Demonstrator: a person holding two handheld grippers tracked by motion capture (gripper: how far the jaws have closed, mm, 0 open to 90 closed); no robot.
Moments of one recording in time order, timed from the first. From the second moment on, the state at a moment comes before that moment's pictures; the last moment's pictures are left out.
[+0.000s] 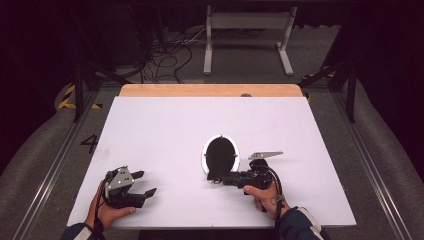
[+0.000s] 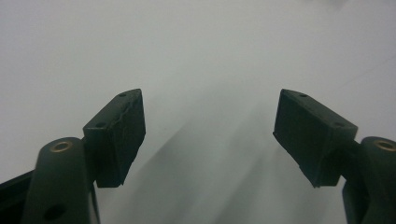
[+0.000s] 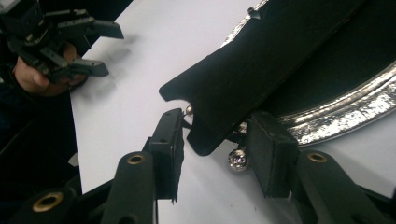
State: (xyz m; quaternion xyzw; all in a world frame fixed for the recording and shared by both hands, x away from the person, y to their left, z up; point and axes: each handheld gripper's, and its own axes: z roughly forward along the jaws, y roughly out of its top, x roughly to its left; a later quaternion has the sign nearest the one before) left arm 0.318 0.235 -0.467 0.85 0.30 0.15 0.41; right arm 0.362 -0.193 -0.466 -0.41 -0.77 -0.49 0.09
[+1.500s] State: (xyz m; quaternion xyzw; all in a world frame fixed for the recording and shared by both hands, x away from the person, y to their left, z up) left arm 0.346 0.206 -0.460 0.84 0.29 0.14 0.44; right arm 0.383 -0.183 -0.470 -0.42 -0.73 -0.52 0.14
